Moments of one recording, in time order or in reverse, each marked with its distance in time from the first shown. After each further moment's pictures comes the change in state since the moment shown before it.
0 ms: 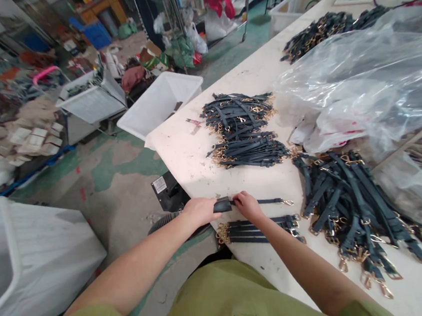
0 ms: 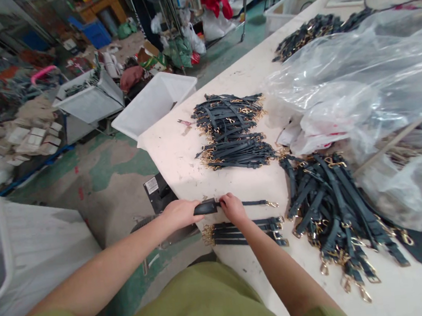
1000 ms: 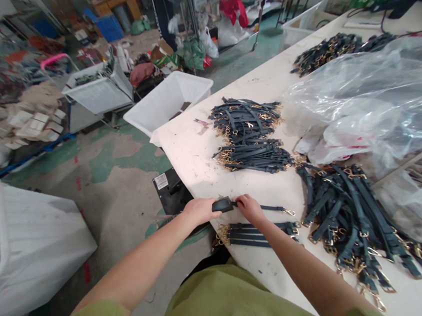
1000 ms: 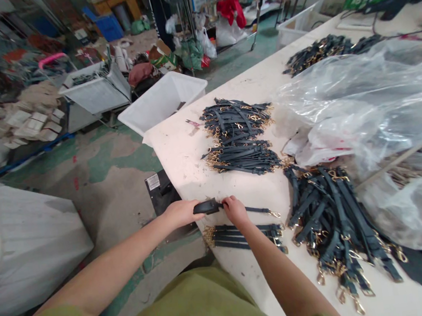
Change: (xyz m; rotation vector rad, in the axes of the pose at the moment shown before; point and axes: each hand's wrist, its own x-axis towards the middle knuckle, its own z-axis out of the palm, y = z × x) left_hand -0.009 -0.019 0.015 -0.154 0.022 -0.066; right_hand 0.003 -0.005 -0.001 -0.074 -0.043 0.014
